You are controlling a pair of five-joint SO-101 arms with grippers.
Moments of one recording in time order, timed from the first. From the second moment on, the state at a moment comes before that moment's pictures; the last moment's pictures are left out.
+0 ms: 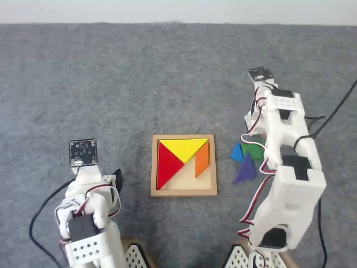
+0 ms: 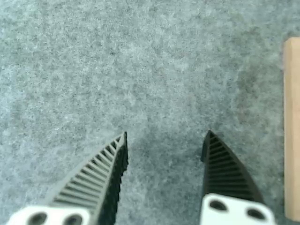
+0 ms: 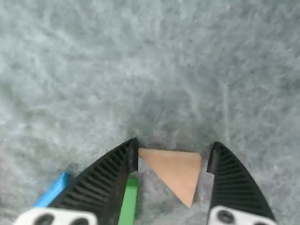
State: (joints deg) left arm -23.5 -103.3 96.9 72.0 -4.1; right arm 2.3 26.7 3.2 61.1 17.7
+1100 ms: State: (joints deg) left arm -23.5 -103.3 96.9 72.0 -4.1; right arm 7.0 11.1 12.1 70.2 5.8
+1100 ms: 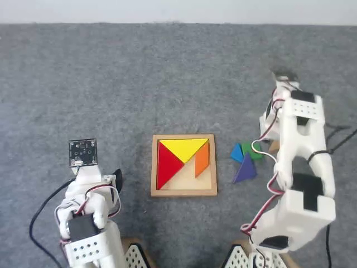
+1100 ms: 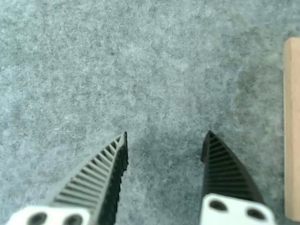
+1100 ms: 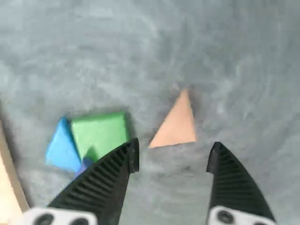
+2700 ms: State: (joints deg) left arm -23.5 -103.3 96.9 72.0 -4.1; right arm 2.1 9.8 5.3 70.4 -19.4
